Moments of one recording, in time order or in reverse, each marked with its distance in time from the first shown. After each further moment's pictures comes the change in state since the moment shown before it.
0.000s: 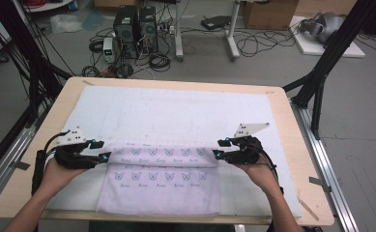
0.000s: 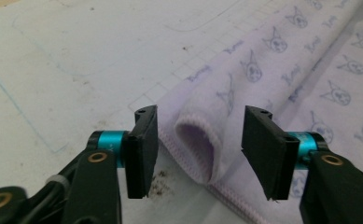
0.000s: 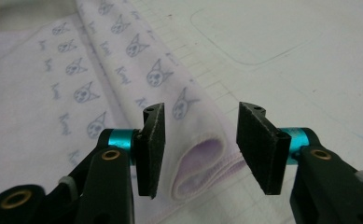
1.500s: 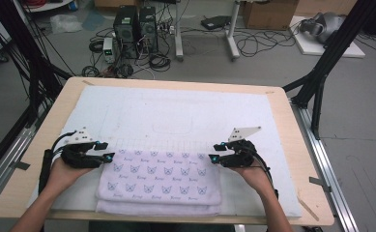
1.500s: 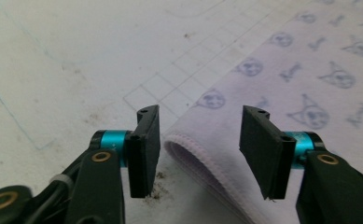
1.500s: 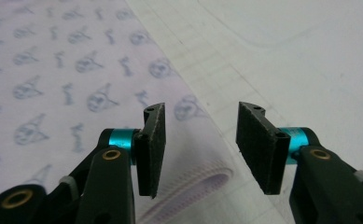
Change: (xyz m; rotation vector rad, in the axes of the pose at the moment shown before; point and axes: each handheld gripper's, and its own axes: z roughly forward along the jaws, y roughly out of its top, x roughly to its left) left arm 0.006 -0.011 0.024 0.070 0.016 -0.033; right arm -0.001 -0.015 0.022 0.050 0.026 0.015
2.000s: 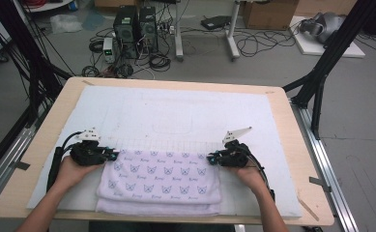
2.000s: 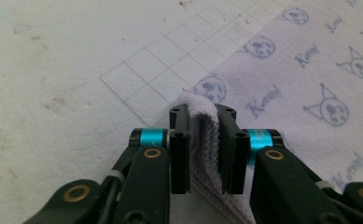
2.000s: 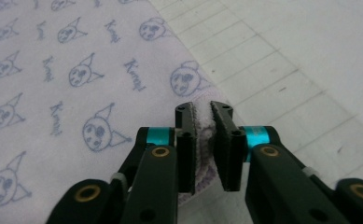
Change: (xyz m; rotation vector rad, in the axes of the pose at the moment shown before) left arm 0.003 0.003 0.016 0.043 -0.062 -0.028; right arm -0.009 -0.010 0.023 0.086 0.058 0.038
